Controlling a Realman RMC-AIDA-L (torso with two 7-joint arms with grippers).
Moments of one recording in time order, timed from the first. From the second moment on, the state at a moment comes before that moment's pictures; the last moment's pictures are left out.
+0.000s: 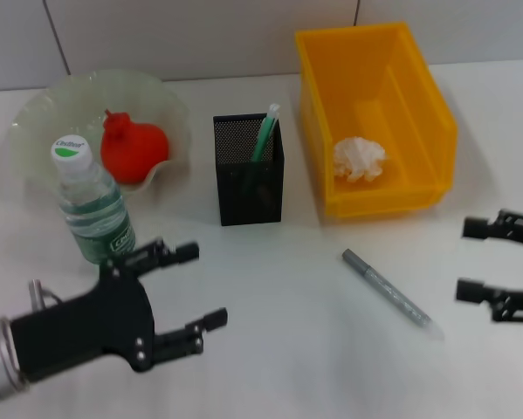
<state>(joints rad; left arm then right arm) -0.27 -2.06 1.26 0.61 1.36 1.60 -0.82 0.20 2.07 -0.57 -0.95 -1.88 -1.94 1.28</state>
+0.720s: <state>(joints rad) -0.30 -2.07 1.25 0.37 1.35 1.48 -0.71 0.51 2.06 -0.87 -1.62 -2.41 -1.96 2.38</state>
